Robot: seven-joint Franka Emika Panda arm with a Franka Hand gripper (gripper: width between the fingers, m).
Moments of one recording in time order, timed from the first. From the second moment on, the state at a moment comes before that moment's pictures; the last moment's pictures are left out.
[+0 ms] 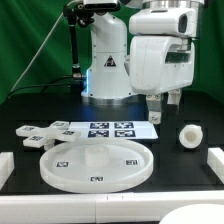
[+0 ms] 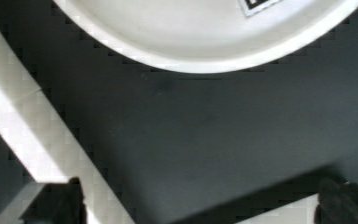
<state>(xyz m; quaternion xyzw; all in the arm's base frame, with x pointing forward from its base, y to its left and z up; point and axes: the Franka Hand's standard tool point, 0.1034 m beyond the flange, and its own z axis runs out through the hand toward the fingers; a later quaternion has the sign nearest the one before) 0.568 0.048 0.101 0.86 0.50 0.04 0.06</state>
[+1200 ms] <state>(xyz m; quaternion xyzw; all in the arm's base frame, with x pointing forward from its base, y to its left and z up) 0.530 -0.048 0.036 0.82 0.57 0.03 0.06</state>
